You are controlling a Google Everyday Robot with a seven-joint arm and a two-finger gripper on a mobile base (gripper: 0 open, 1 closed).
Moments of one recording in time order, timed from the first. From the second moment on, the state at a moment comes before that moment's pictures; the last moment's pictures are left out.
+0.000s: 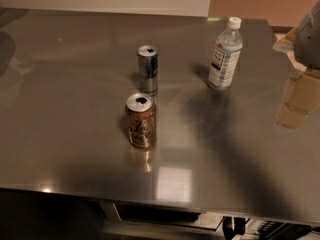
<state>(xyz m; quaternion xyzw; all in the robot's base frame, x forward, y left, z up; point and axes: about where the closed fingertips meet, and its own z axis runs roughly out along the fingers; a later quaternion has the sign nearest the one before) 0.438 -0.216 0.977 -0.60 0.78 -0.04 0.16</state>
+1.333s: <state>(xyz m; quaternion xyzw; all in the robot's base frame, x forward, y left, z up) 0.433 -0.130 0.961 -0.64 0.74 0.04 0.21</state>
